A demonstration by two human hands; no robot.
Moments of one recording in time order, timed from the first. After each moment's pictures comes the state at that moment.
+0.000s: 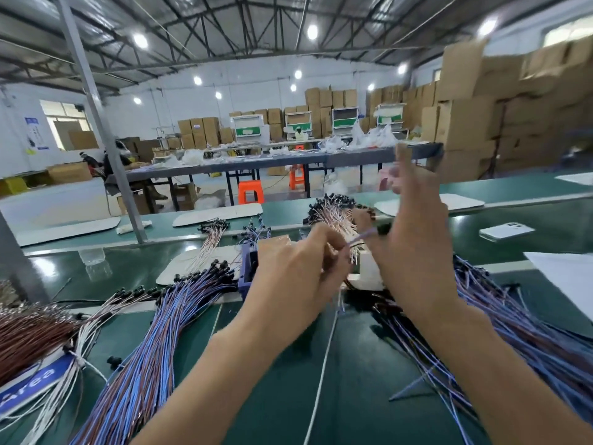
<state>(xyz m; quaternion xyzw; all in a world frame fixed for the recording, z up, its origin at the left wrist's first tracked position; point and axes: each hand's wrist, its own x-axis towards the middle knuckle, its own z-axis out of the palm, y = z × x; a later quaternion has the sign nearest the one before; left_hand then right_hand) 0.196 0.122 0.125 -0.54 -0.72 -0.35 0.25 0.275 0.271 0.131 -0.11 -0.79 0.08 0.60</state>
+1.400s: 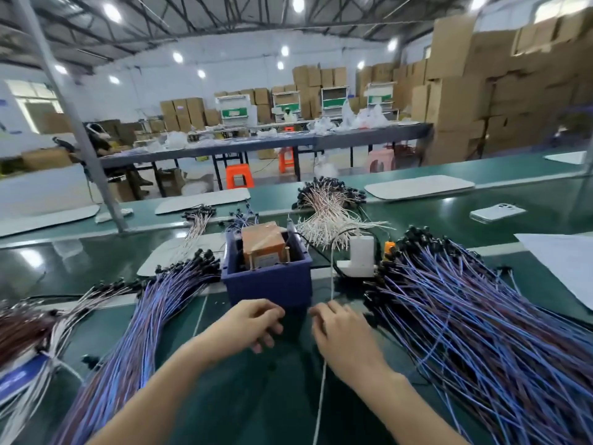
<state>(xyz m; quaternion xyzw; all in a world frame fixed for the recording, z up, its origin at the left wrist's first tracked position) 0.086 0.119 0.004 -0.34 -0.80 -0.41 -0.27 0.227 0.268 -0.040 -0.19 -0.94 0.13 0.24</state>
